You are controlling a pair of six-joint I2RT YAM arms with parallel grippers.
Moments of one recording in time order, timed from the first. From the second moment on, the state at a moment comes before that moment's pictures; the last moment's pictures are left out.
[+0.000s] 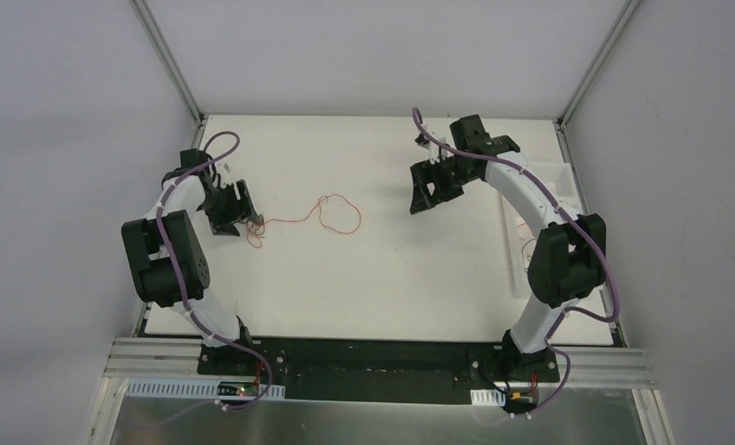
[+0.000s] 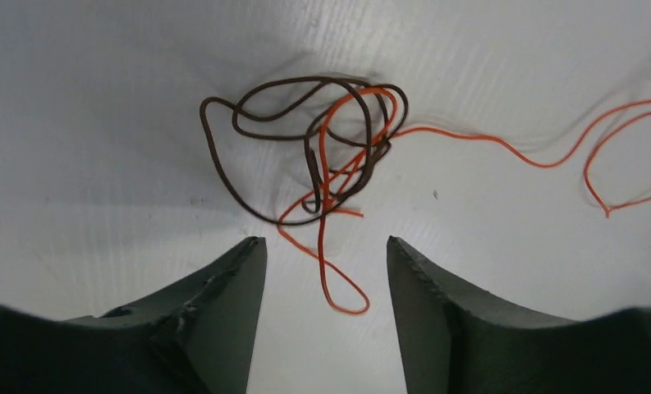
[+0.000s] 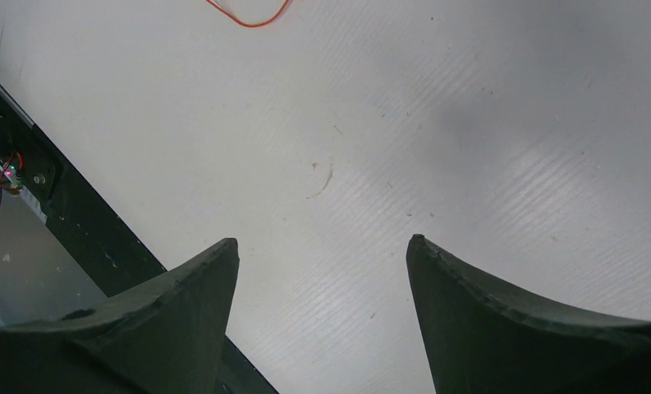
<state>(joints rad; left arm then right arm) 0.27 1.69 1.15 -0.73 0.31 -0.12 0.35 1.75 1.52 -0.90 -0.53 -0.14</state>
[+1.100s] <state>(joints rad) -0.08 1.78 1.23 -0.53 0.62 -0.16 0.48 1.81 1.41 -0.65 -0.57 -0.01</state>
